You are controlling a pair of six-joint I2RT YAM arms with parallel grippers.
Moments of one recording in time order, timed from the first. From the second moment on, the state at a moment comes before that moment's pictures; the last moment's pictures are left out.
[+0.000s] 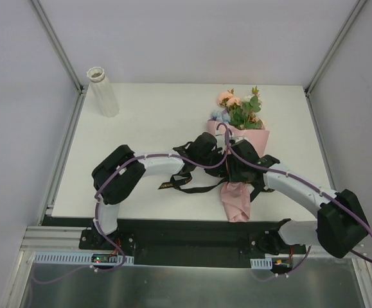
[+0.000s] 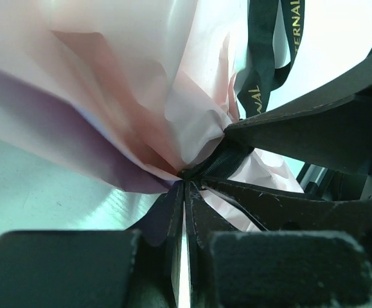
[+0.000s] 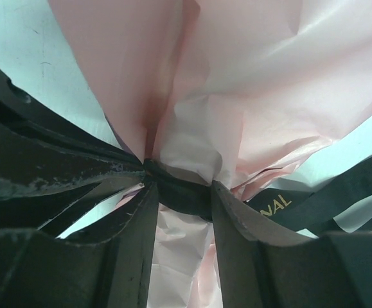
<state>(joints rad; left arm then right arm) -0.91 1.95 1.22 0.06 0.38 -0.53 0.63 1.28 0.77 -0.55 0.20 0.38</state>
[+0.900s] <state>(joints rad) -0.92 1.88 1.13 0.15 0.35 -0.53 0.64 1.11 0.69 -0.56 0.24 0.45</state>
